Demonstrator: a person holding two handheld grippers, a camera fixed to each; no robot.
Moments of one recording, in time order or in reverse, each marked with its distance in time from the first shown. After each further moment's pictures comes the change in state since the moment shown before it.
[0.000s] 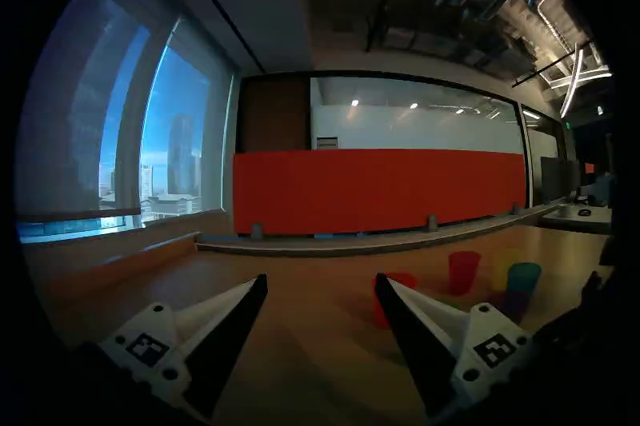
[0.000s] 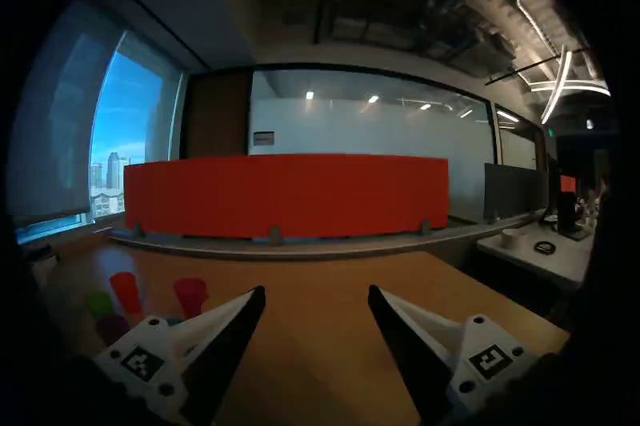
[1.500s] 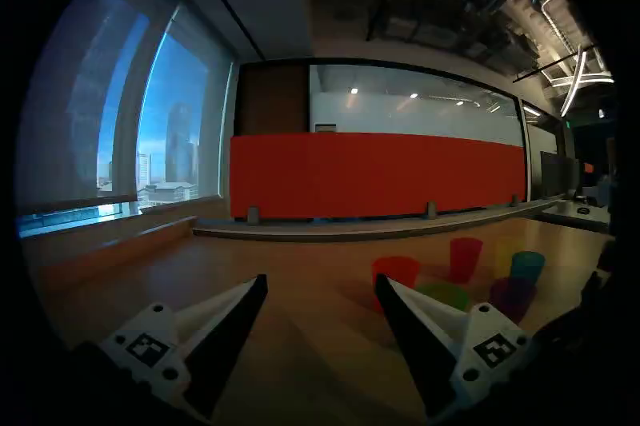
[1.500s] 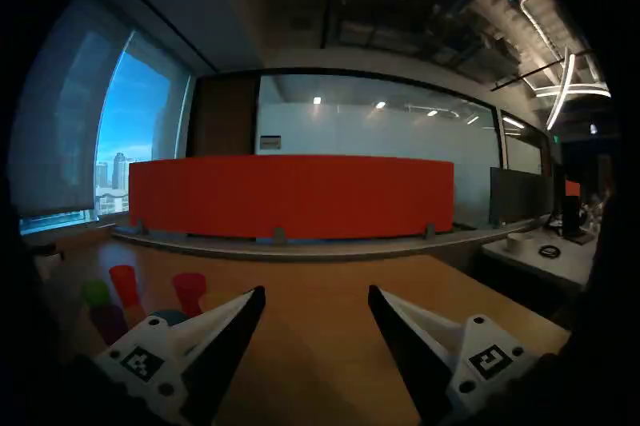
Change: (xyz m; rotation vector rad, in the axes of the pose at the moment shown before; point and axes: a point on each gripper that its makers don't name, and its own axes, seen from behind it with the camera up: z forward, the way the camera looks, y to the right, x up) left arm -0.028 0.001 0.007 -0.012 -0.054 -0.017; right arm -0.016 0.002 0.005 0.033 0.027 -0.010
